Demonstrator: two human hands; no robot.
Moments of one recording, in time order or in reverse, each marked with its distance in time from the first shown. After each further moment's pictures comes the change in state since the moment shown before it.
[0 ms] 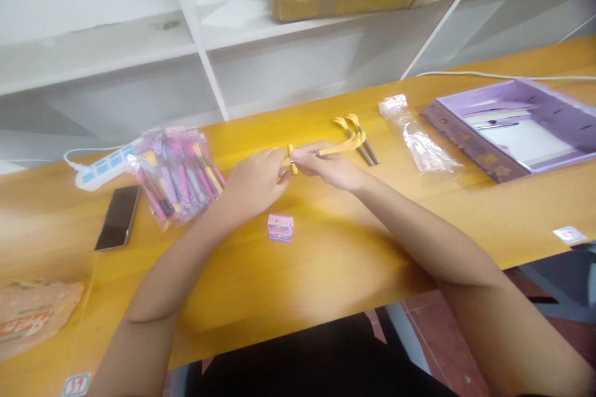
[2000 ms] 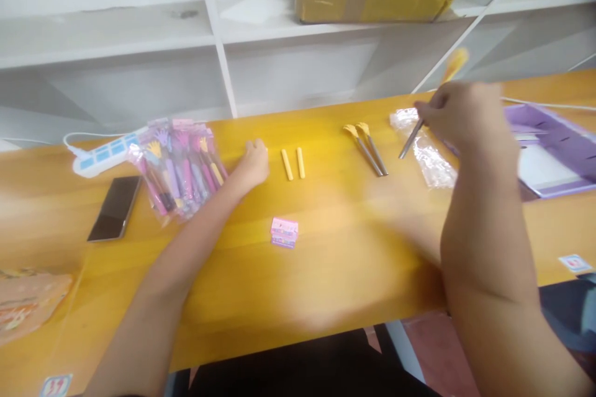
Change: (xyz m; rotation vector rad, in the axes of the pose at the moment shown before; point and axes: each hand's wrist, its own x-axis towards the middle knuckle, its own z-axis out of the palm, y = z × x) left_hand 0.051 -0.088 0.071 -0.051 -0.025 -0.440; right_hand -0.026 -0.025 -0.178 -1.177 0.767 0.327
